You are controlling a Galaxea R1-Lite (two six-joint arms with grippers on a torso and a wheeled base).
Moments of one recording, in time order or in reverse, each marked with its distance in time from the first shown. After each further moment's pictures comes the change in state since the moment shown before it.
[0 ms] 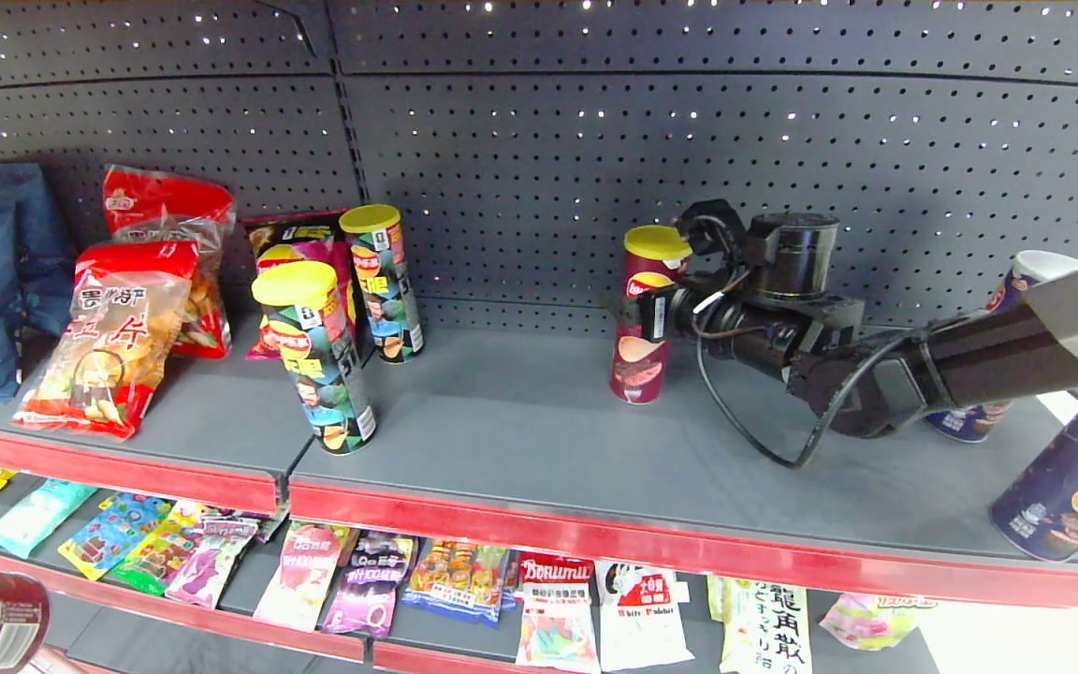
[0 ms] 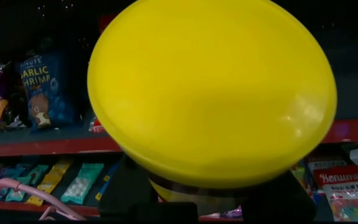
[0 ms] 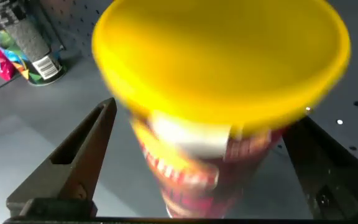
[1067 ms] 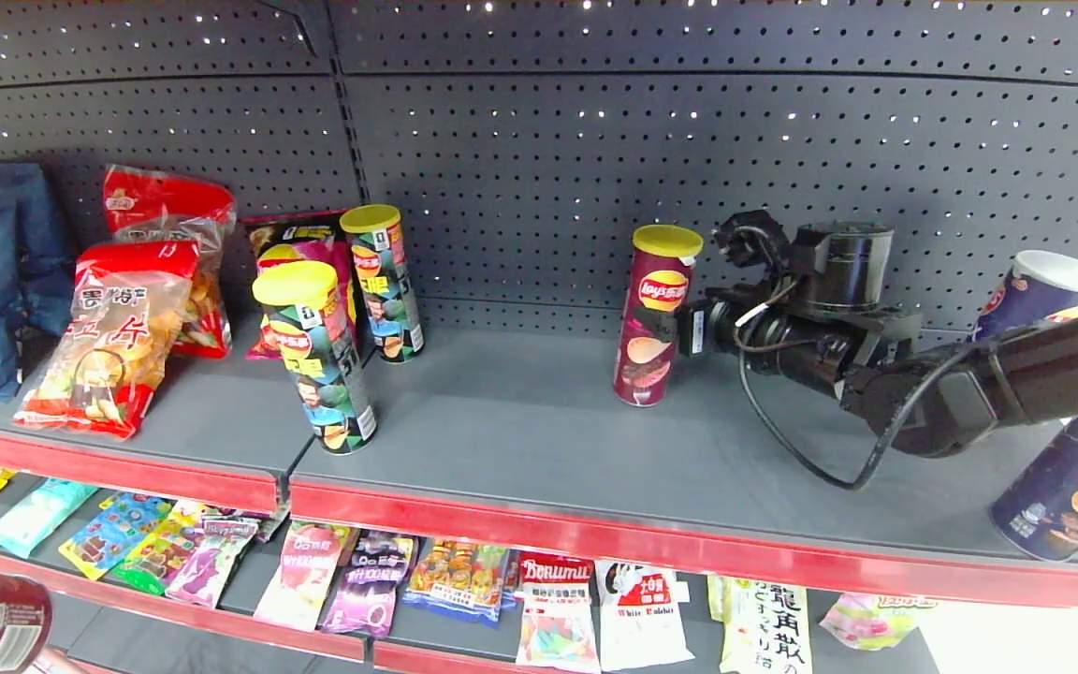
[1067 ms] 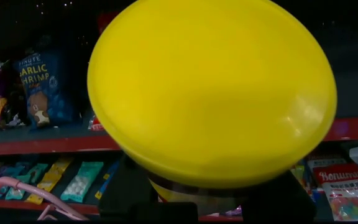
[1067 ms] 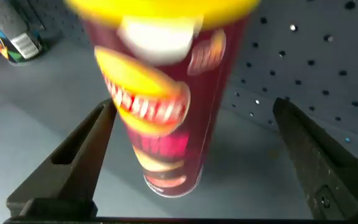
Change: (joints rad) left arm 0.000 0.002 0.004 0.000 0.000 0.000; right arm -0.048 -0.091 0.143 0.000 0.005 -0.007
